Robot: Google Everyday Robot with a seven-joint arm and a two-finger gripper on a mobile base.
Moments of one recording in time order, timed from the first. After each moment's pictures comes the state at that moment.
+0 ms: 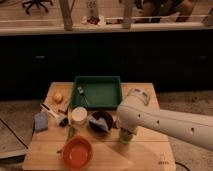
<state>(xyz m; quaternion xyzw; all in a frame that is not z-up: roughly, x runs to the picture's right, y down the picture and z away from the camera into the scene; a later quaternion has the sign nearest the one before) 0.098 0.194 0.698 -0.22 -0.16 -0.51 0.82</state>
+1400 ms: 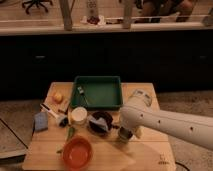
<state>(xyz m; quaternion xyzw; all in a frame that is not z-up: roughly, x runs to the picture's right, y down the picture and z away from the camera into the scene) 0.110 0.208 0.718 -0.24 -0.16 -0.47 0.84</state>
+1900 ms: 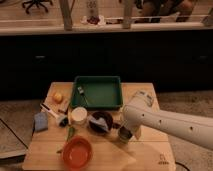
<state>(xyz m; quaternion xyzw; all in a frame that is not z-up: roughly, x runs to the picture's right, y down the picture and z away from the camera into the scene) 0.117 0.210 0.733 -0.24 -0.15 -0.39 0.87</state>
